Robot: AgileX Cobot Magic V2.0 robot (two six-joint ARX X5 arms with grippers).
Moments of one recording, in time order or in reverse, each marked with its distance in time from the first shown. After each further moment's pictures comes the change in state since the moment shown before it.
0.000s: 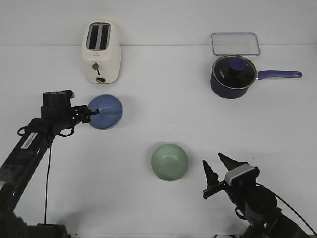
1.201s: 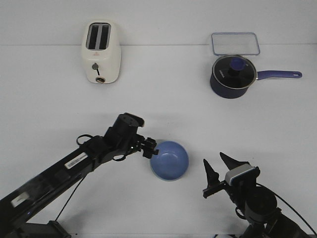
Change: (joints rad) left arm -0.628 0.003 0.003 -0.047 -0.112 -0.068; right arm 0.000 0.000 0.000 0.000 0.027 -0.004
